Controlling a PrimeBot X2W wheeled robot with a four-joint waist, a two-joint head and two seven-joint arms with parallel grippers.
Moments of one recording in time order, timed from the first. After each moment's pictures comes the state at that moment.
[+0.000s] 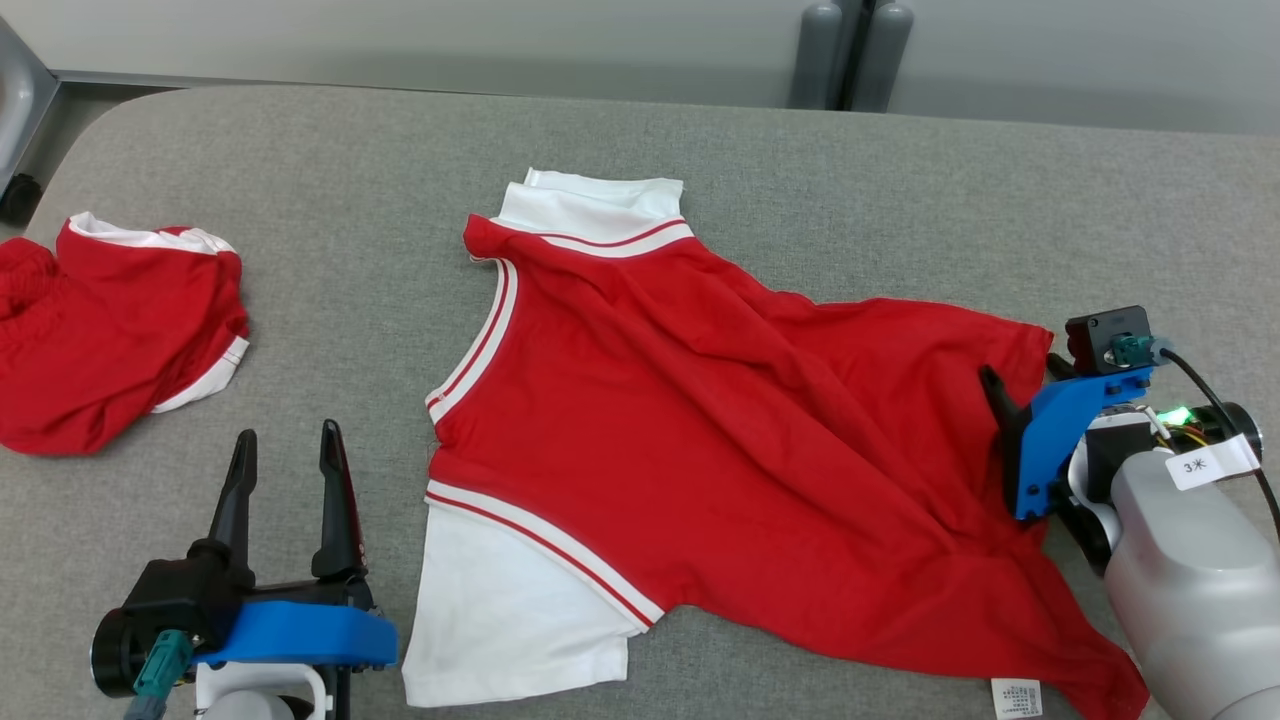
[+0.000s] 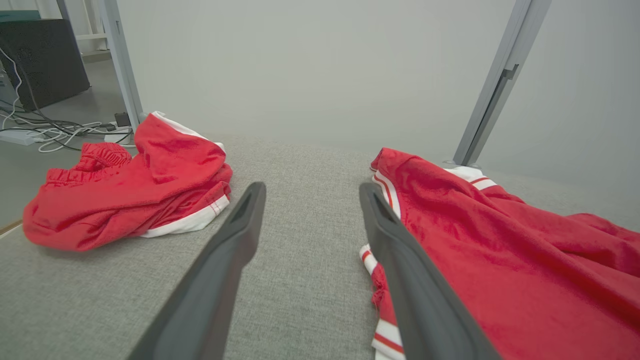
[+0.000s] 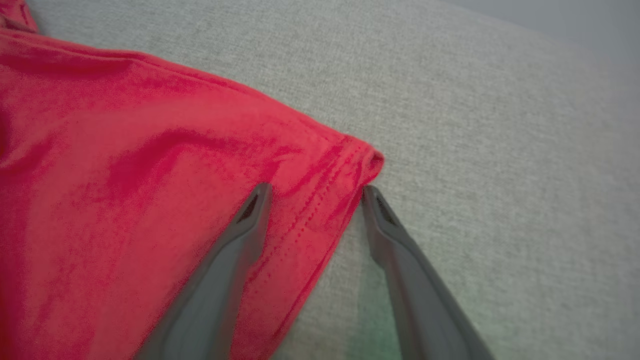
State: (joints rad) left arm -0.09 0.05 0.03 0.21 -0.19 -0.09 -0.26; right arm -0.77 -0.23 0.22 1.16 0.17 0.13 -0.01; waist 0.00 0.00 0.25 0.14
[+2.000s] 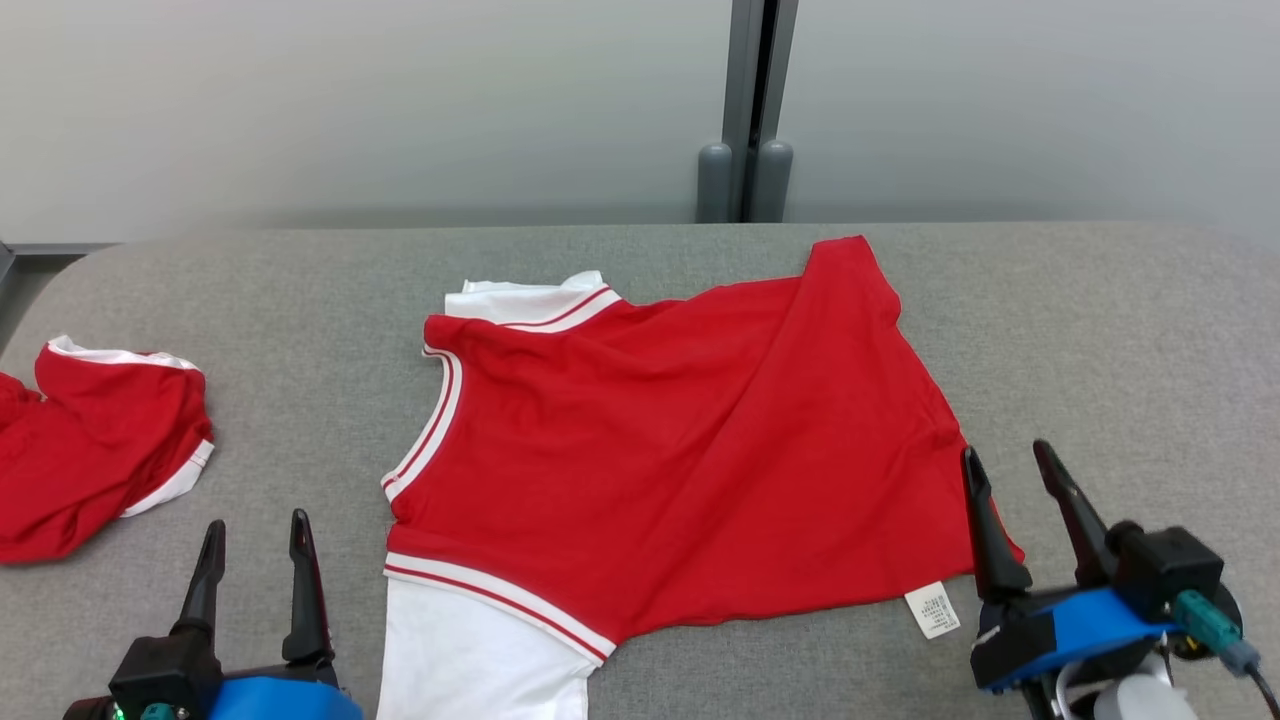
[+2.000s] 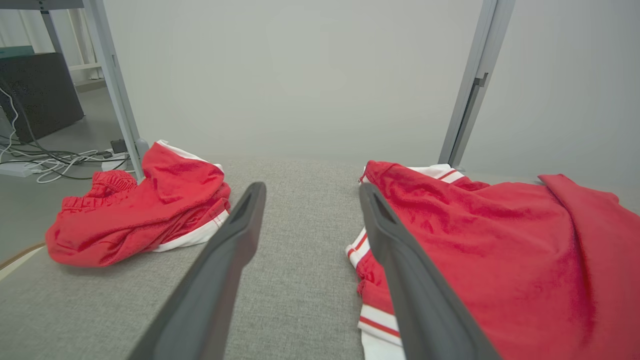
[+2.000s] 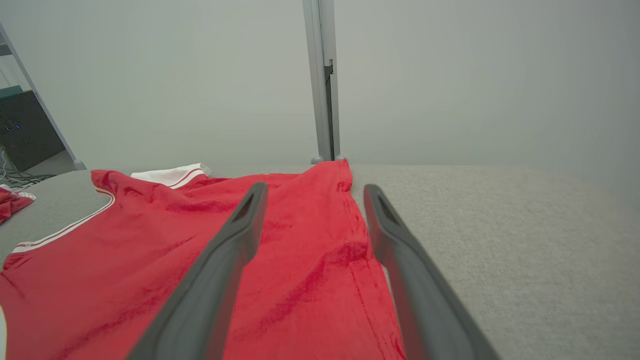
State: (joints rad) left arm 0.02 0.05 0.12 0.22 -0.10 -0.11 -0.26; right arm -0.15 -0.09 0.02 0.32 0.17 0.13 -0.26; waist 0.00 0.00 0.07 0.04
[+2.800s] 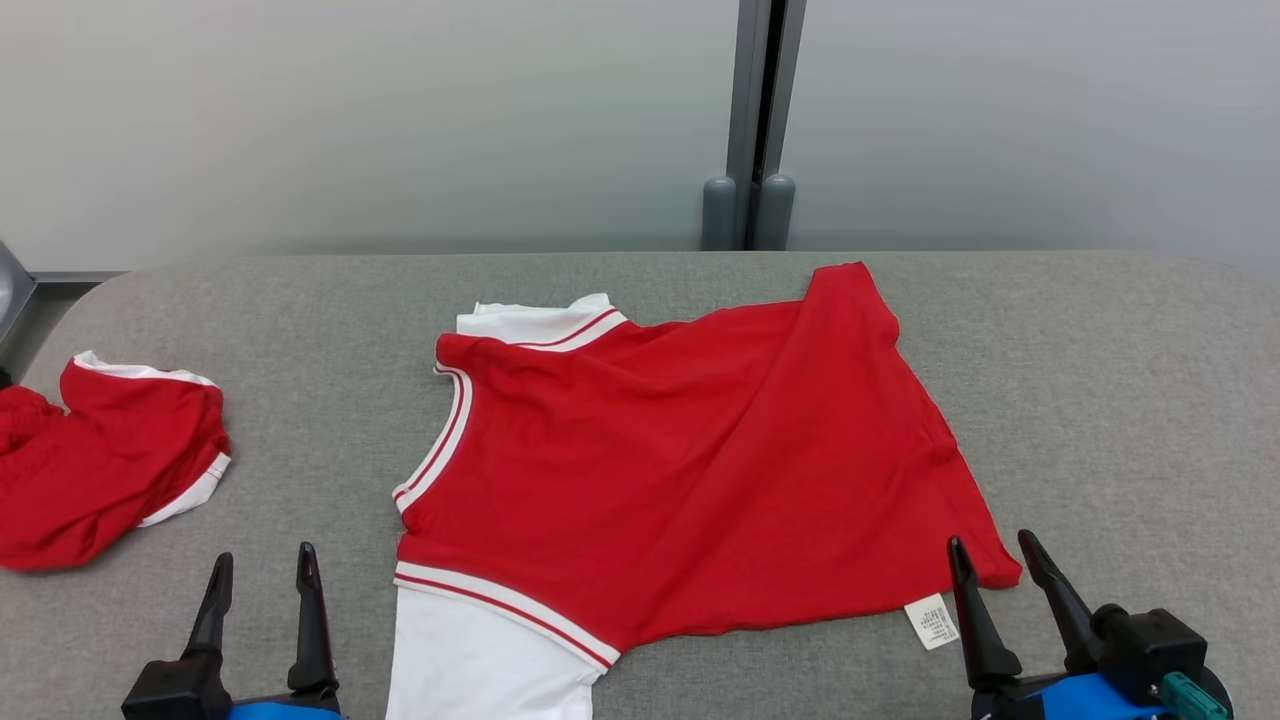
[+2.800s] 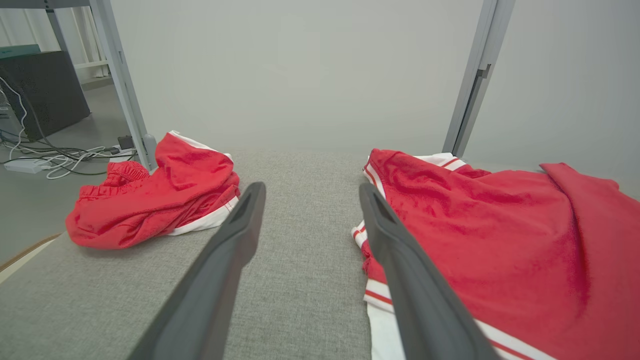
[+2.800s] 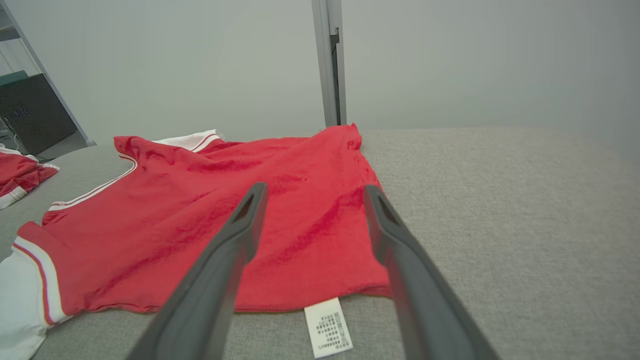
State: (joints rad) left arm 0.06 0.05 0.12 0.25 -0.08 -0.11 -0.26; right arm 0.03 -0.05 0.02 0.23 0.16 0.13 -0.22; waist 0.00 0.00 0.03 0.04
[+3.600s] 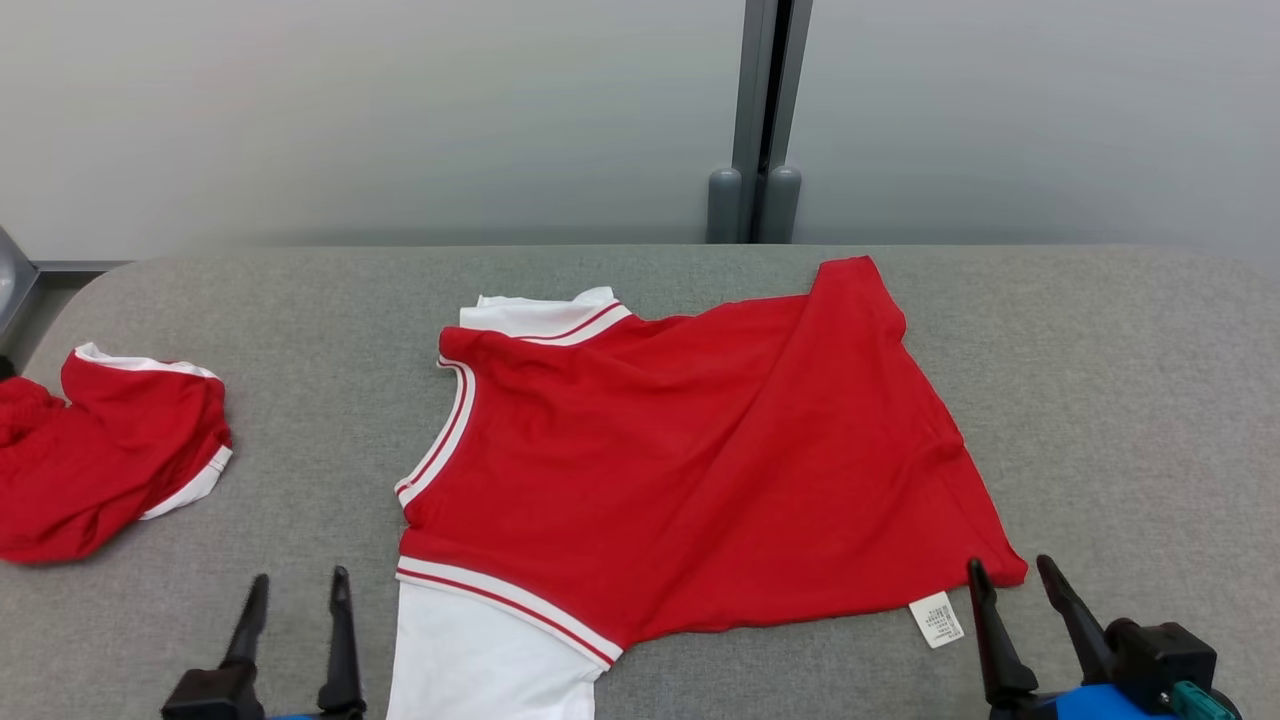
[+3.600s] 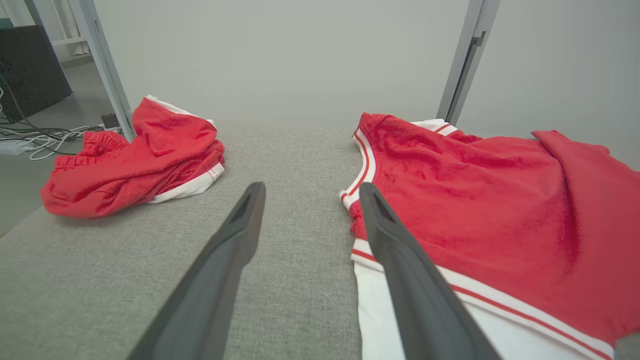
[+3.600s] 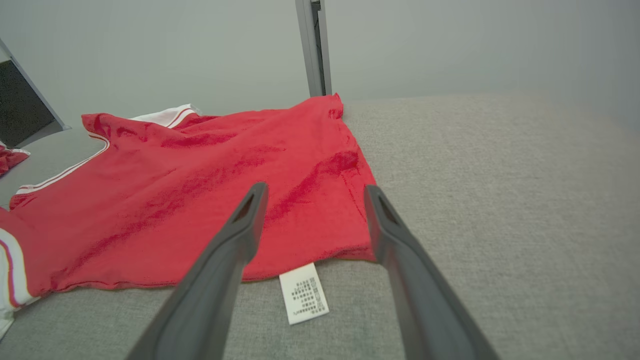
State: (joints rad) left arm 0.06 0.05 0.09 0.30 -0.08 -0.11 -0.26; right arm 0.03 -0.05 -0.02 0.29 0.17 0.13 -0.22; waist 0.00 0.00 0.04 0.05
